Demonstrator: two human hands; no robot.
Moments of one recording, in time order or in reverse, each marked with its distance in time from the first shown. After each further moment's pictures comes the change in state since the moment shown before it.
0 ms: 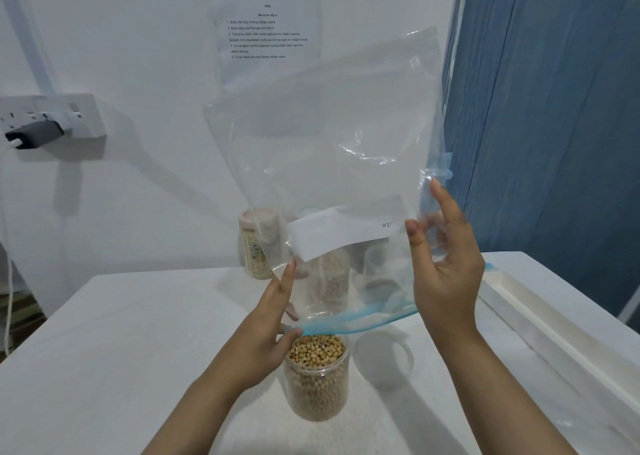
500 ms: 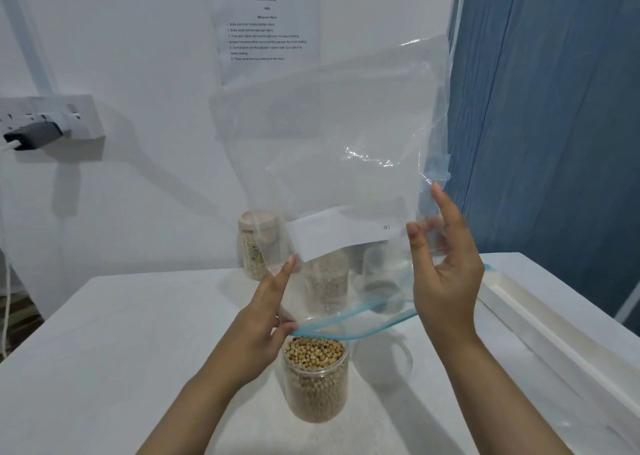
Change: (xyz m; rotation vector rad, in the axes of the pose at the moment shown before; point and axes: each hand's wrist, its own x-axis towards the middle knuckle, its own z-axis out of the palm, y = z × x) left_hand 0.002 0.006 -0.008 0.057 0.064 -0.057; right_hand -0.002 -0.001 0.000 0.079 0.014 0.003
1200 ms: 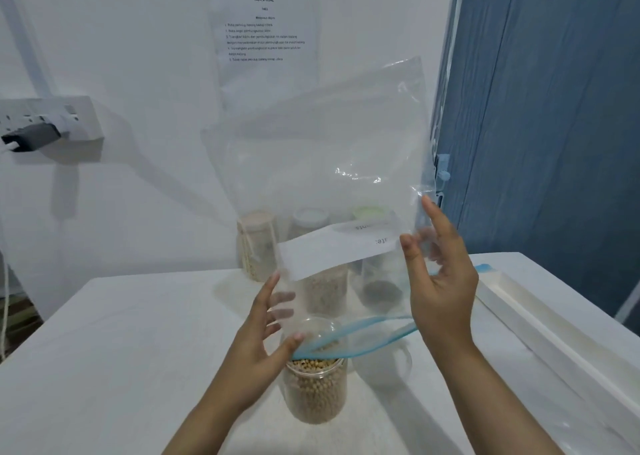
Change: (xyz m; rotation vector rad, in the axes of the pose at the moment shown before) left_hand -0.022 0.006 0.016 -0.353 0.098 -0.161; right_hand -0.010 0.007 -0.003 -0.020 -0.045 0.070
